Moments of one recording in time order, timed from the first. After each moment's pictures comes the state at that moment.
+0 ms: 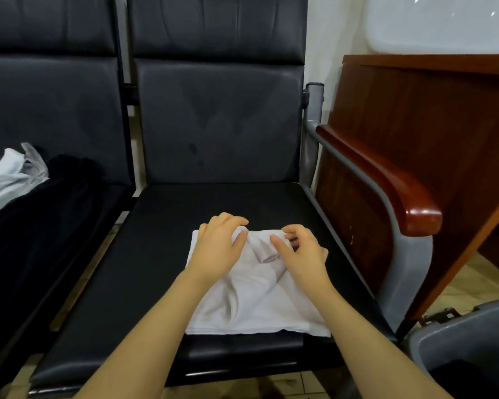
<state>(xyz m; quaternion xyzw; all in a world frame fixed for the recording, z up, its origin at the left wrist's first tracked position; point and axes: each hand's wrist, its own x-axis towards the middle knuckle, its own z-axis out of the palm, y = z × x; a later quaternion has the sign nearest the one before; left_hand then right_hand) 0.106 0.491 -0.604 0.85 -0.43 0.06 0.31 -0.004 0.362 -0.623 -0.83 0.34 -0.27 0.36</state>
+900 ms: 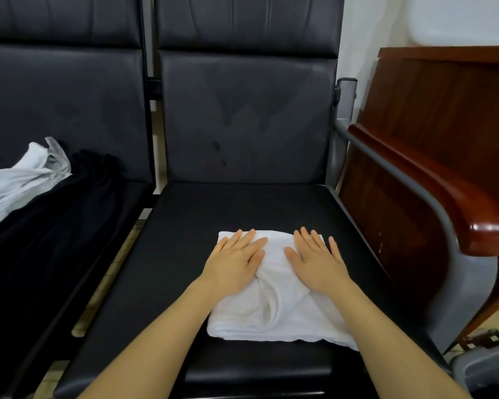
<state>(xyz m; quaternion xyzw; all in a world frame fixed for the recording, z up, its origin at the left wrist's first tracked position) 0.144 0.502 -0.644 0.88 -0.45 -0.08 0.16 0.043 0.343 -0.642 -0.95 0.28 0.04 0.09</state>
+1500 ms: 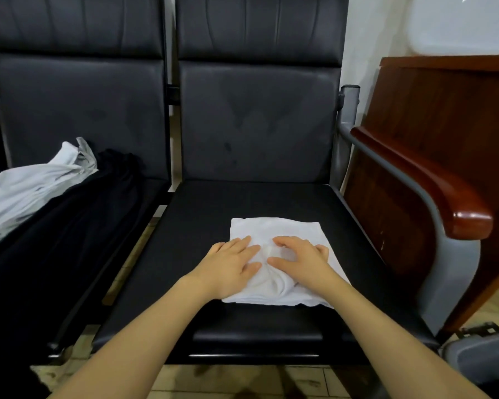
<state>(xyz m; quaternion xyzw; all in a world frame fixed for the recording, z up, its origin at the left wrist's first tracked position) 0.118 0.557 -0.629 0.87 -0.48 -0.08 0.07 0.015 0.397 -0.628 -0.93 0.20 -0.09 0.28</state>
